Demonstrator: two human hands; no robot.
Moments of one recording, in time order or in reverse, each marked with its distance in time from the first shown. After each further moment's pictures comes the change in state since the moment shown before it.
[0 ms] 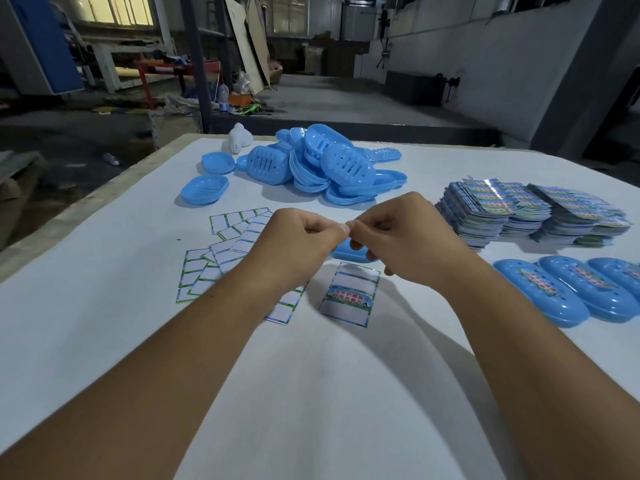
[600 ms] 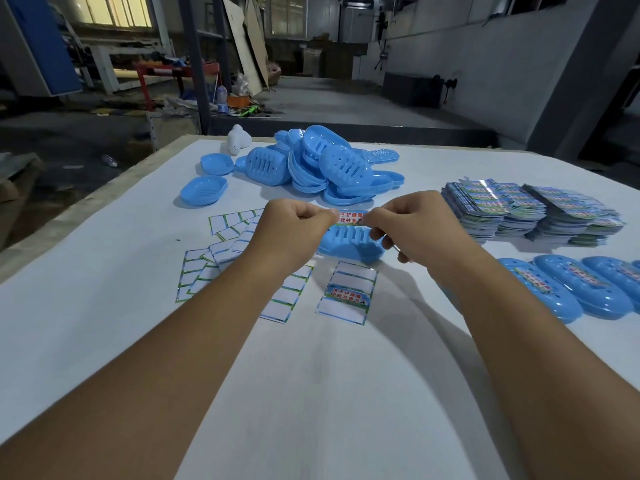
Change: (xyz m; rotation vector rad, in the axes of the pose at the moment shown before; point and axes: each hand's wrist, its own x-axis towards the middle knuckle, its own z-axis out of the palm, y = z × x) left_hand 0.023 -0.005 0.004 -0.016 0.117 0.018; right_hand 0.015 0.018 -0.005 0.240 0.112 0.234
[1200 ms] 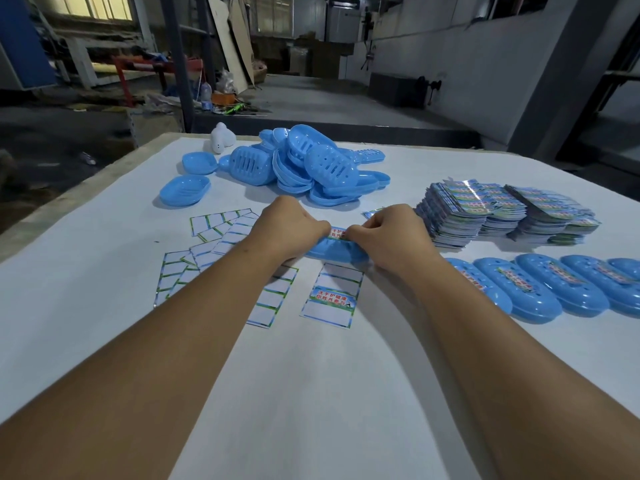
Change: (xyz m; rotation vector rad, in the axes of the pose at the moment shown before) left_hand 0.039 -0.002 0.020 0.417 -0.107 -0.078; right_hand 0.019 0.023 0.019 -0.291 0.100 0.036
